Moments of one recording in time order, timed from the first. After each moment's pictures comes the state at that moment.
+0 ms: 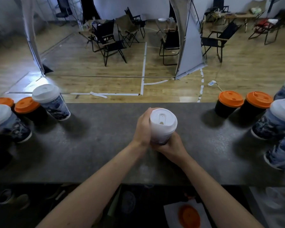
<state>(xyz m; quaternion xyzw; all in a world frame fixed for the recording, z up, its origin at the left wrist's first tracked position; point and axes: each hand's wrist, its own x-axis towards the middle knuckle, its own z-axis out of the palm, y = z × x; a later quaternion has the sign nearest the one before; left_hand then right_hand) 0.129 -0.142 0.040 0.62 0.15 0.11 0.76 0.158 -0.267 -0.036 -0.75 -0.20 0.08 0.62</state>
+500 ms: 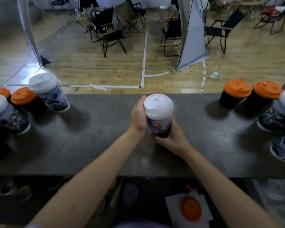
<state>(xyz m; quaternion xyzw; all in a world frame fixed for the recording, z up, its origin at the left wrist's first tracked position) 0.142 -0.126 0.044 0.56 0.23 0.19 0.77 0.162 -0.263 -0.036 -0.77 -0.22 0.08 0.59</state>
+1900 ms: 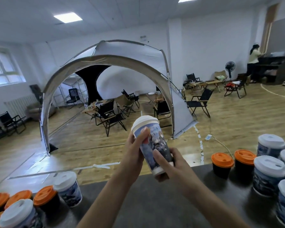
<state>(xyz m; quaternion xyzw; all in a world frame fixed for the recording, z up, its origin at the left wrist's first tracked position) 0.140 -0.096 0.229 0.57 -0.06 0.11 0.82 0.106 -0.251 0.223 -0.67 -0.13 0.11 0.72</state>
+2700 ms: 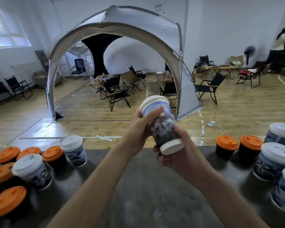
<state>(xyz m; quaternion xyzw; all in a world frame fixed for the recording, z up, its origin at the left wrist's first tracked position) 0.120 -0.086 0.221 0.60 -0.02 0.07 0.79 0.097 -0.250 0.209 -0.46 -0.13 0.35 0.80</state>
